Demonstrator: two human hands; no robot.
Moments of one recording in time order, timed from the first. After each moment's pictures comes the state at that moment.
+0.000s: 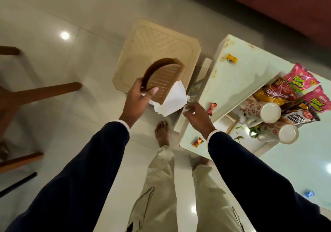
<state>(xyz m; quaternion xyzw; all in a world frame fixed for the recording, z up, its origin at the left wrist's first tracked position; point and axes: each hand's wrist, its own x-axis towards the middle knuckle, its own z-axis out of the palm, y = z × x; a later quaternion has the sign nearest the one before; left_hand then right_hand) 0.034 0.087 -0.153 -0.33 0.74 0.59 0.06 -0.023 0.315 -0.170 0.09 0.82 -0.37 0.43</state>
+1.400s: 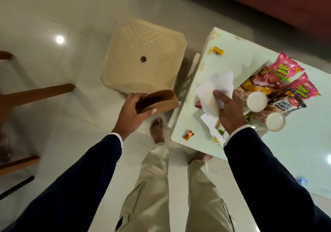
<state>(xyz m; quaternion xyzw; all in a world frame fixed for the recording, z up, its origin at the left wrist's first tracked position) 0.083 0.126 -0.139 -0.26 0.79 0.54 0.11 -0.060 0.418 -0.134 0.33 0.62 -0.67 0.23</state>
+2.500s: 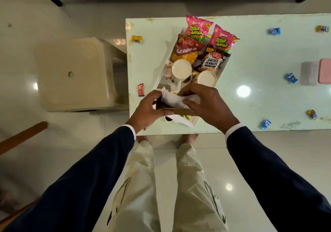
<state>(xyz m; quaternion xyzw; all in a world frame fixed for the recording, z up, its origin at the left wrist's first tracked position) 0.016 0.380 -0.112 -0.07 0.78 0.55 0.30 -0.007 0.603 -0.031 -0.08 0.87 -0.44 0.22</state>
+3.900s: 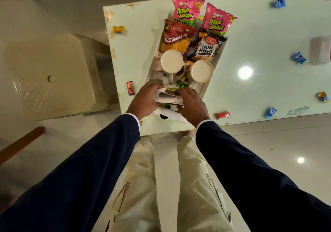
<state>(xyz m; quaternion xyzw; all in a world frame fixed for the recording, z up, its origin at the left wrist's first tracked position) -0.021 0.398 -0.183 0.06 0.88 0.34 0.33 0.025 0.597 -0.184 0.00 0.94 -0.25 0.23</state>
